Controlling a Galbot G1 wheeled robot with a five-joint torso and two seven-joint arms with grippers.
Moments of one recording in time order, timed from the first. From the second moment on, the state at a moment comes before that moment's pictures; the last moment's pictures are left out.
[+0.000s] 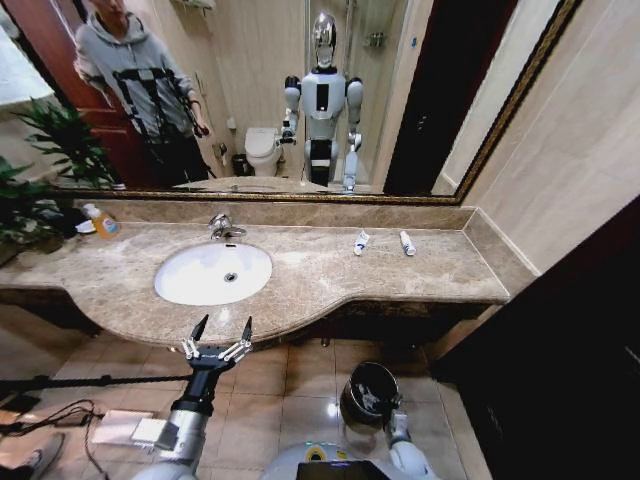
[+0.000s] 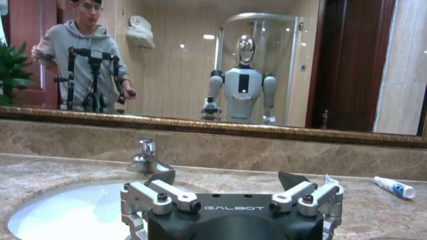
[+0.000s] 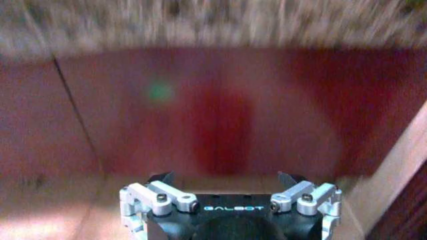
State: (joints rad) left arm 1.93 -1.44 -0.60 -2.42 -0.21 -0.08 0.08; right arm -1.44 1.42 0.42 1.27 0.19 0.27 0.12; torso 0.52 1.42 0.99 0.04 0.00
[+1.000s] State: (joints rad) left arm 1.93 -1.44 -0.60 -2.42 -0.21 -0.08 0.08; right arm -1.54 1.40 0.43 2.06 0.19 0.11 0.20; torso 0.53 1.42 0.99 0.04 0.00
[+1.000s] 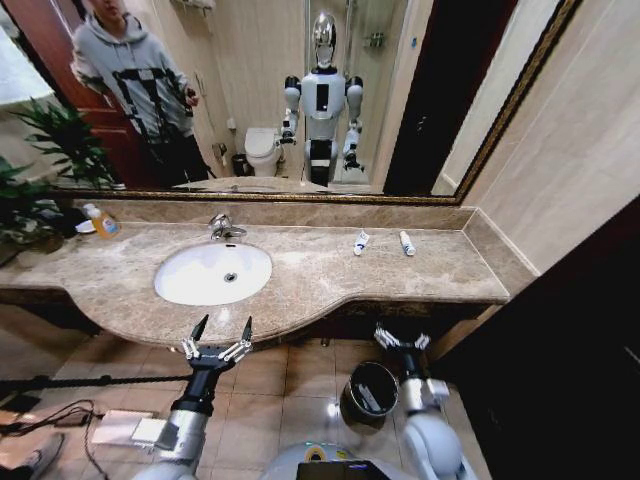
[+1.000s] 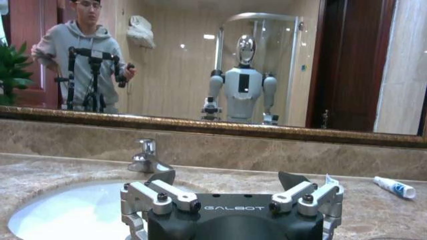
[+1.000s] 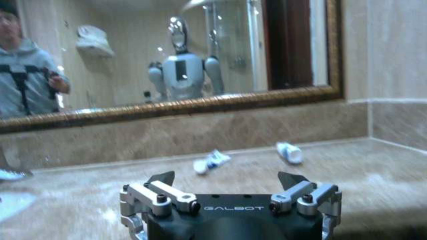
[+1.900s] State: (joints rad) left arm 1.93 -1.44 -0.60 -2.42 -0.21 -0.08 0.08; right arm -0.80 1.32 0.21 1.51 0.32 -0.11 0.16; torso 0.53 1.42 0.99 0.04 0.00
